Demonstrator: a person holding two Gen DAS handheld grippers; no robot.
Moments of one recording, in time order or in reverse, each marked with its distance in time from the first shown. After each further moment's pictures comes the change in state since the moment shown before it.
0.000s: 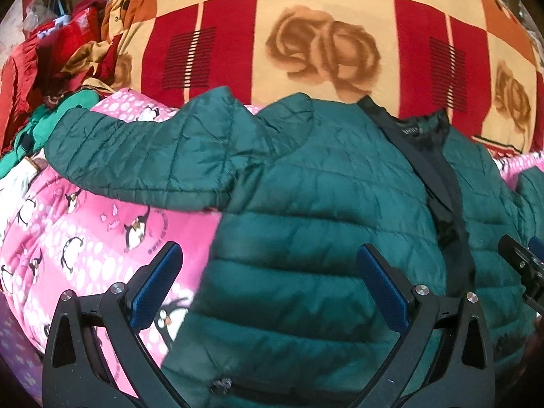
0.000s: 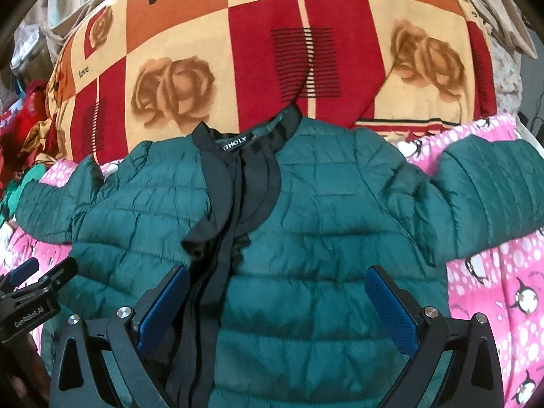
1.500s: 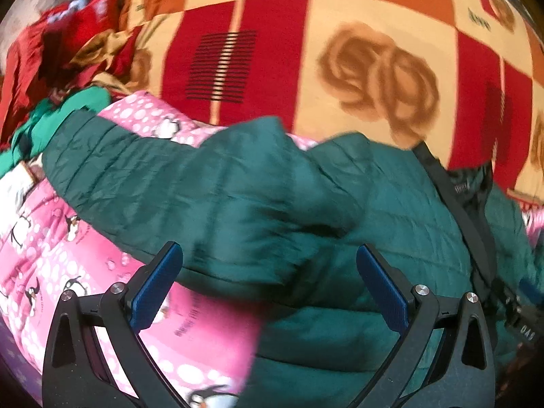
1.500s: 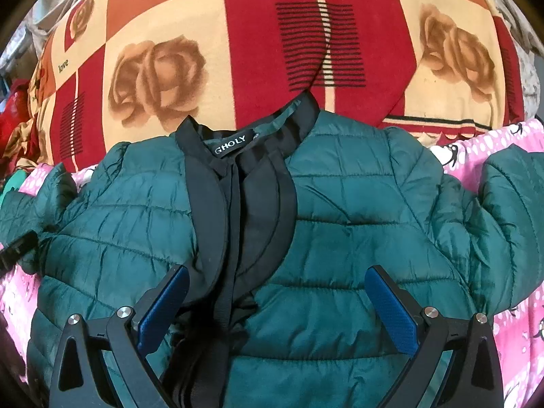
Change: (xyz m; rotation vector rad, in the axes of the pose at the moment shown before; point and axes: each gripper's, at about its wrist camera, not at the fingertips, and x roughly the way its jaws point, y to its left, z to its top) left arm 0.044 0.062 0.056 -0.125 -0.026 0.032; right arm 0.068 0.009 0.028 -0.002 0.026 -0.015
